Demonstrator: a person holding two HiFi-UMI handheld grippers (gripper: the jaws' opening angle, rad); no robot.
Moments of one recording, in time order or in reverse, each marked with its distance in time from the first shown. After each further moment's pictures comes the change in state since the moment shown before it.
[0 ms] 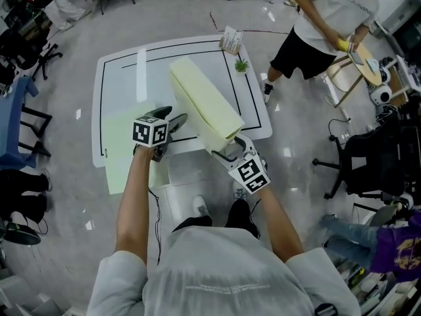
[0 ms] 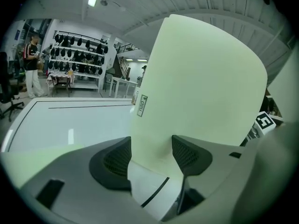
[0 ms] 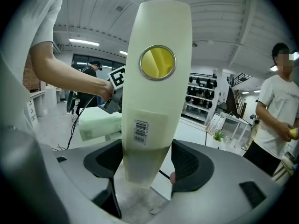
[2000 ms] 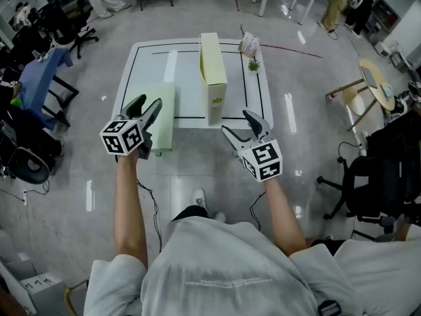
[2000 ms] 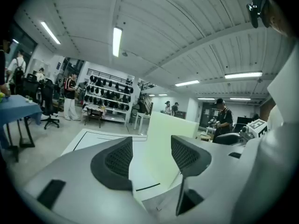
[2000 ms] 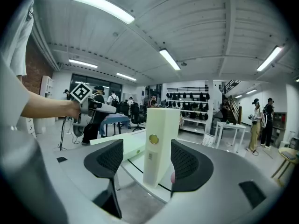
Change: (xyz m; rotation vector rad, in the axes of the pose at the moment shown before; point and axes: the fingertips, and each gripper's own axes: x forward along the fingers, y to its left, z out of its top) left arm -0.225 -0.081 0.039 -0.036 -0.444 0.346; right arm -0.125 0.000 0.085 0.063 -0.228 -0.036
